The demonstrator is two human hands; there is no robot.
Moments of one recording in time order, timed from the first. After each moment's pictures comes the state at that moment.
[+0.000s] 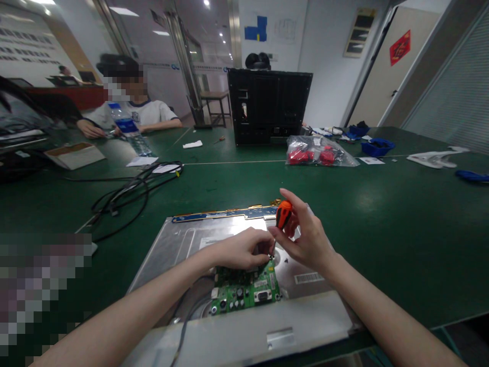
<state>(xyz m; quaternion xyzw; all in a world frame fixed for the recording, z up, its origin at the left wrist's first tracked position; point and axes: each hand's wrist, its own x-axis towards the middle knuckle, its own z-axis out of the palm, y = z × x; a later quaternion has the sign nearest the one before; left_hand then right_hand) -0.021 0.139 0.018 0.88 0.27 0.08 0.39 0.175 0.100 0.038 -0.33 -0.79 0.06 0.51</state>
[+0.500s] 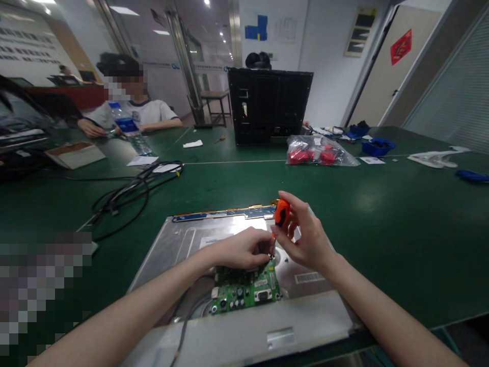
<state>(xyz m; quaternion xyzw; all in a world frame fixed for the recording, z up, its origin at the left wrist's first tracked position) -0.021 0.137 0.018 0.88 0.28 0.09 0.38 0.174 0.100 0.037 -0.31 -0.79 0.09 0.52</state>
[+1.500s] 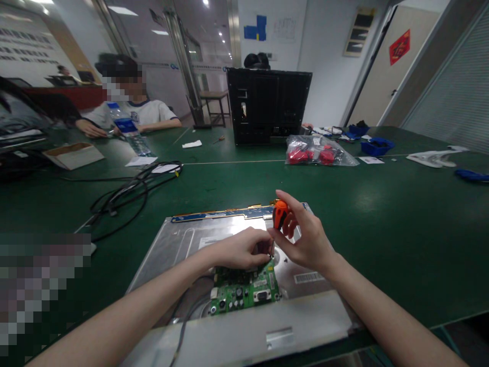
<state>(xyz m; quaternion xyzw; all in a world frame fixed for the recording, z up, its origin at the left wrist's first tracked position) -0.021 0.137 0.018 0.88 0.28 0.09 0.38 0.175 0.098 0.041 -0.32 -0.80 0.08 0.51</state>
